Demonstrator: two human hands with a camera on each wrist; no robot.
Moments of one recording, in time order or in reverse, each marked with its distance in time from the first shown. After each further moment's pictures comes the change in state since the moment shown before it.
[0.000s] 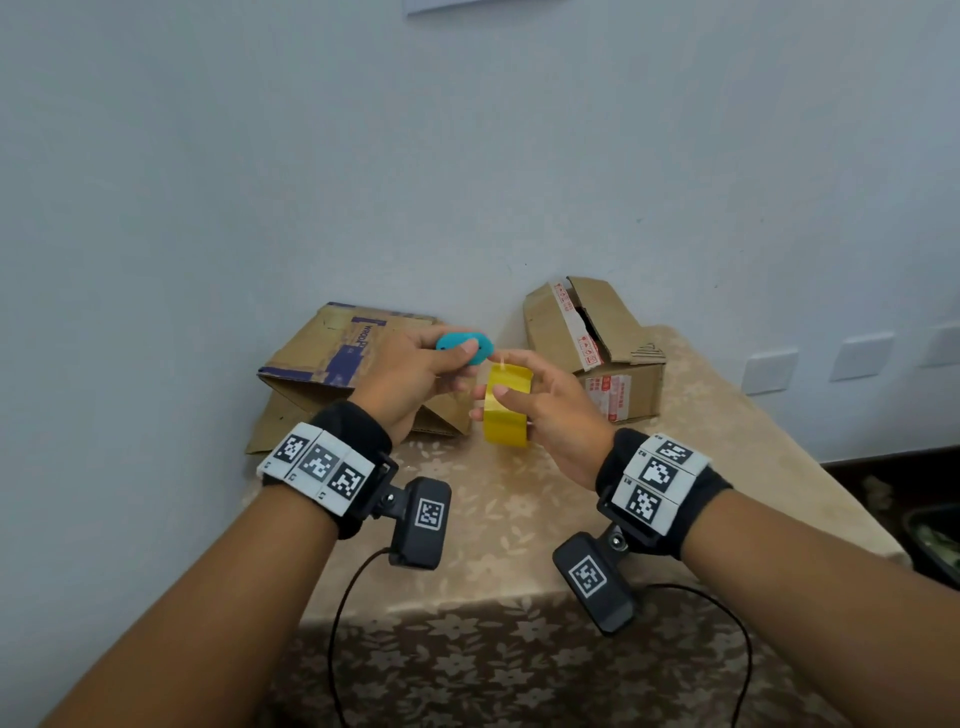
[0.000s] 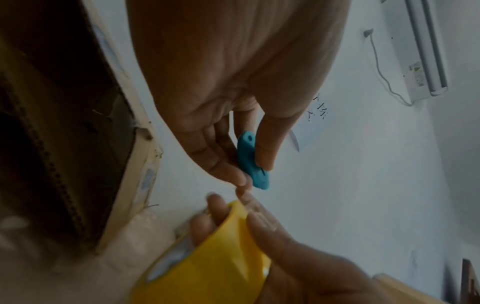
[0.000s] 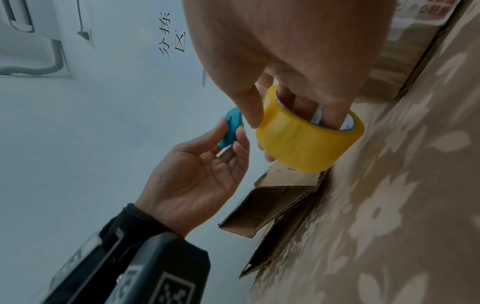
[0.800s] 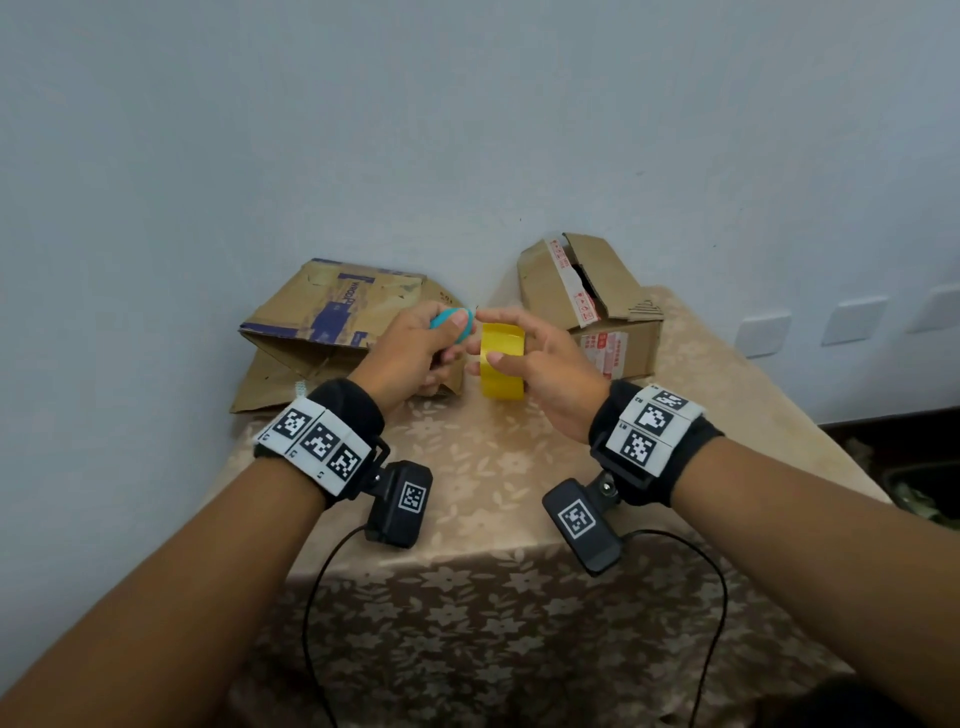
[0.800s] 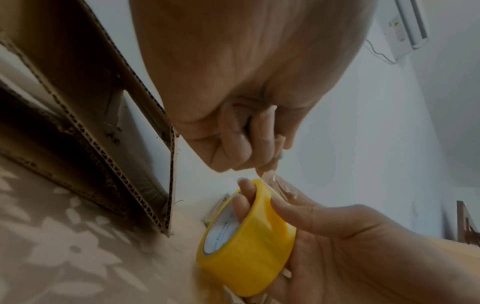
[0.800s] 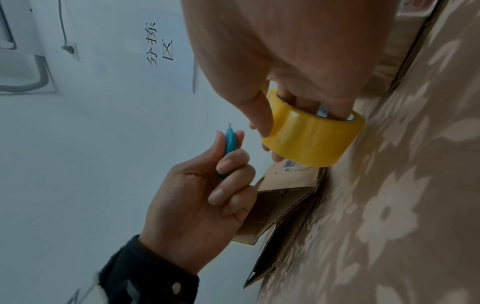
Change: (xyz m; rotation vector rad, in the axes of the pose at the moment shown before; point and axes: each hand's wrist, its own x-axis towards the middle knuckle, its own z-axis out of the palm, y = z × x) left_hand -0.011 -0.017 0.003 0.130 -0.120 -0.047; right_hand 0.006 0.009 -0.003 -0.087 0.004 -0.046
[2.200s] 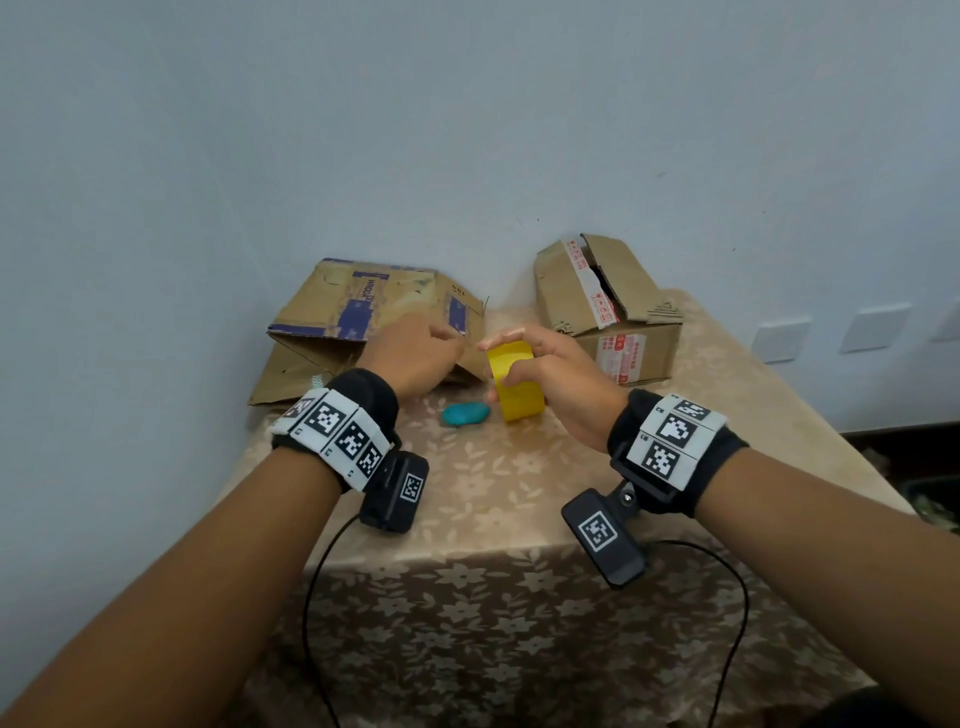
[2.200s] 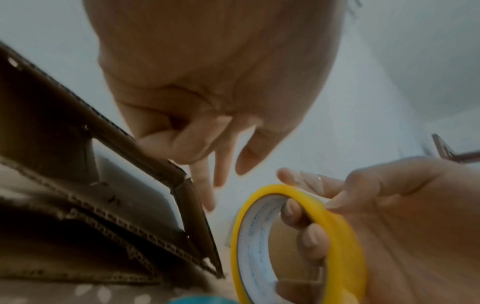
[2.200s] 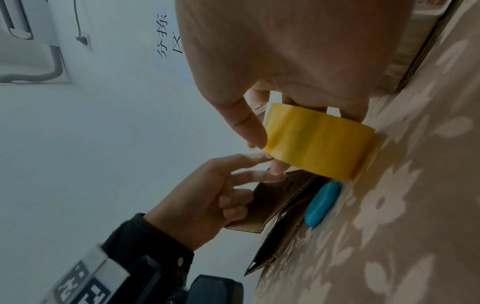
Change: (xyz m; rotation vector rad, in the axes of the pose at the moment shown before) left_hand -0.002 0.004 -0.013 0.689 0.180 -0.104; right_hand -0.001 0.001 0.003 -0.133 -0.072 0.060
